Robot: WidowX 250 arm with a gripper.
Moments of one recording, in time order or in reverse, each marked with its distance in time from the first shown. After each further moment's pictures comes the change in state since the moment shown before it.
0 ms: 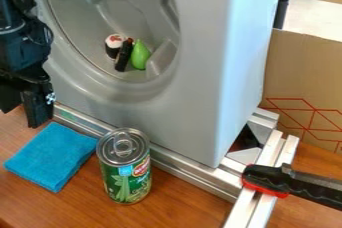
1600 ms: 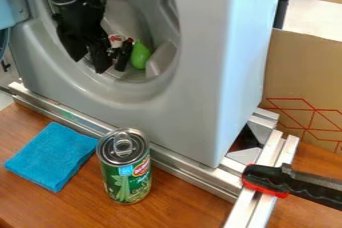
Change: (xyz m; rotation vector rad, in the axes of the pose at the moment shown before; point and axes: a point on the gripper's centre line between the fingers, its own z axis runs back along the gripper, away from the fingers) arm 0.130 0.014 0.002 0.011 -0.290 -0.100
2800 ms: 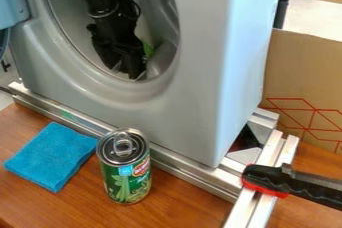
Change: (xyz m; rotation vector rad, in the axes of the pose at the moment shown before) arm 0.025 -0.034 -0.023 -0.044 -0.043 0.008
